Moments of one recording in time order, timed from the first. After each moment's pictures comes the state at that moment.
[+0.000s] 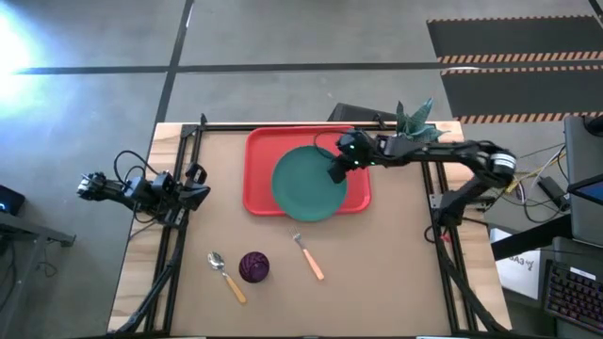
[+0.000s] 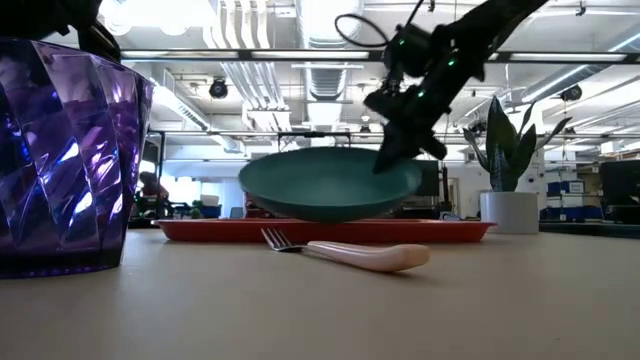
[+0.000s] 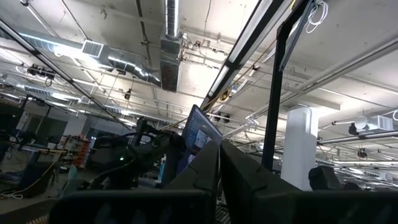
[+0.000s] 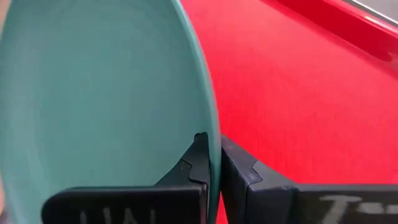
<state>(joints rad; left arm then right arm) -0.28 0.10 0.01 0.69 -0.24 -0.10 -0.41 1.58 1.01 -0.28 0.02 0.37</state>
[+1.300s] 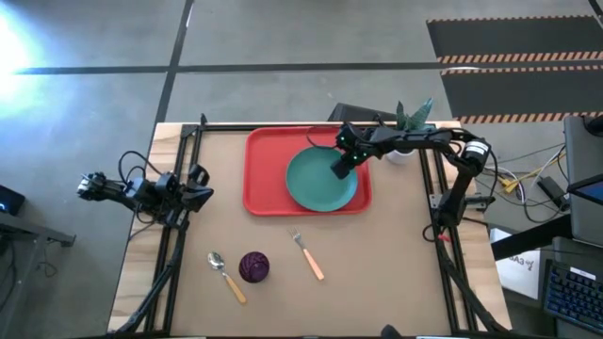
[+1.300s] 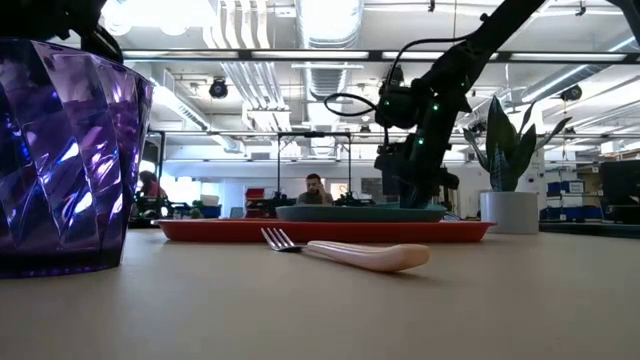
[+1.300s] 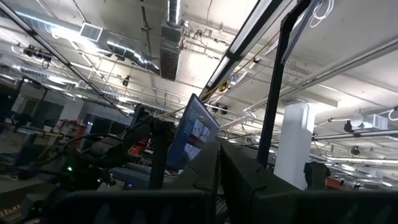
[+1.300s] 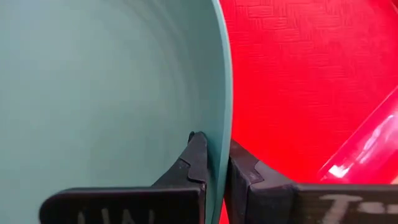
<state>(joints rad) -0.28 0.10 0.01 0.65 -0.24 -0.17 -0.56 1.81 1.08 -0.49 0.03 0.22</state>
